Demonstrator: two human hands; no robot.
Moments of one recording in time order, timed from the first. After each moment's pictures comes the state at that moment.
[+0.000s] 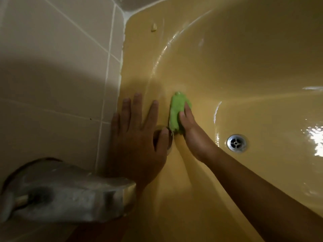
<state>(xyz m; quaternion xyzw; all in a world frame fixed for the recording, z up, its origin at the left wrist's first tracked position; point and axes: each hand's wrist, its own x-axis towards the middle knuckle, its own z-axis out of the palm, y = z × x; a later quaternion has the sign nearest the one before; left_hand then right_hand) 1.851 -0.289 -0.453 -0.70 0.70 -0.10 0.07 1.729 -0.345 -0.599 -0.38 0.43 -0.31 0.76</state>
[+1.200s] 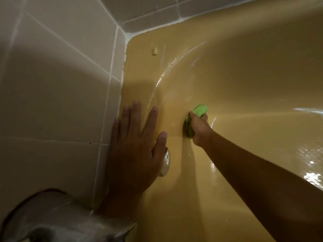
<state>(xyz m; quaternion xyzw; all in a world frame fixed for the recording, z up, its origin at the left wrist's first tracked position) 1.855 -0.321 -0.453 -0.70 0.71 -0.09 0.05 1.735 -0.439 -0.669 -0.08 0.61 -0.29 0.73</state>
